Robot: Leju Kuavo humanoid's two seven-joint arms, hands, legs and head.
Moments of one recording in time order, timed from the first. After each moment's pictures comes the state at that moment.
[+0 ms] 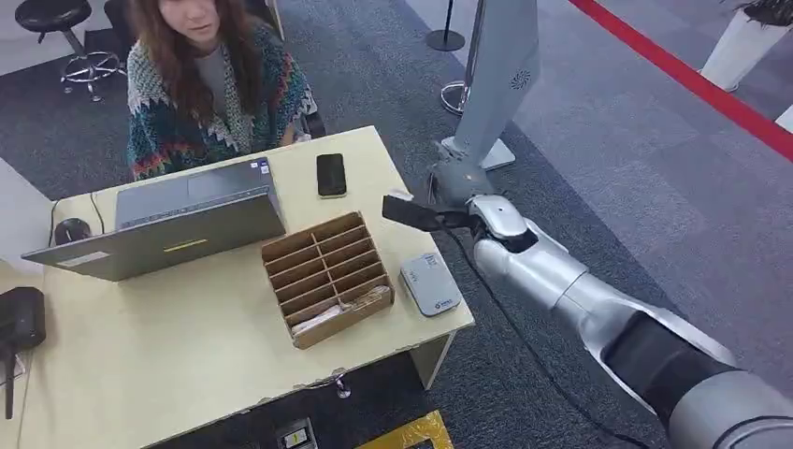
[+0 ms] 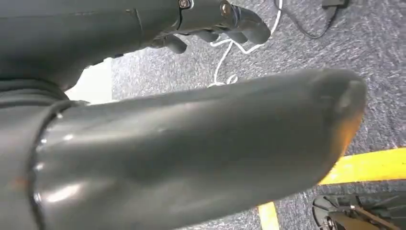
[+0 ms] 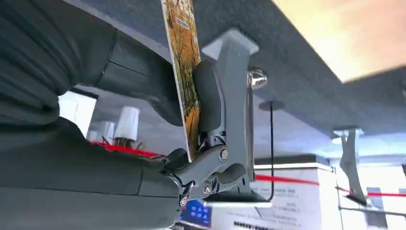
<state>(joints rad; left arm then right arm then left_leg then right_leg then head) -0.14 0.04 -1.27 -0.27 0.88 0.59 -0.07 -0.64 -0.55 0.65 -1.28 0.78 -0.23 0.36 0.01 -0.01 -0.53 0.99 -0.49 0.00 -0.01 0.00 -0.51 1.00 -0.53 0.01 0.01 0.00</state>
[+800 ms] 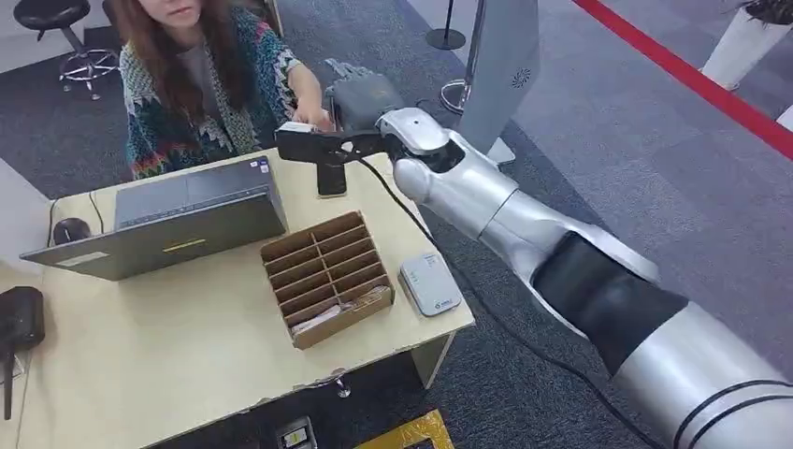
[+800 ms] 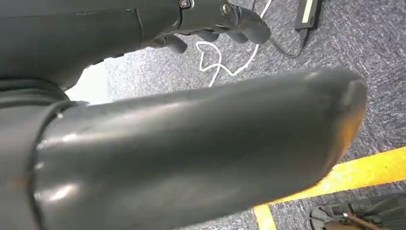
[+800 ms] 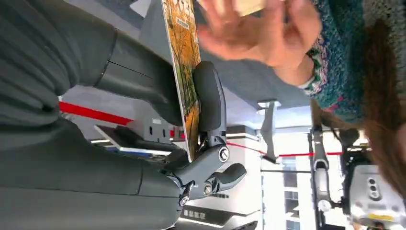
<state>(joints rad) -0.21 0.04 -1.30 -0.27 0.75 0.55 0.02 -1.09 -0.29 0.86 -1.07 0.73 -0.10 0.28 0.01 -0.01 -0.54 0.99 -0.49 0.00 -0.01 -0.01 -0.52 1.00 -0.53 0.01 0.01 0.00</state>
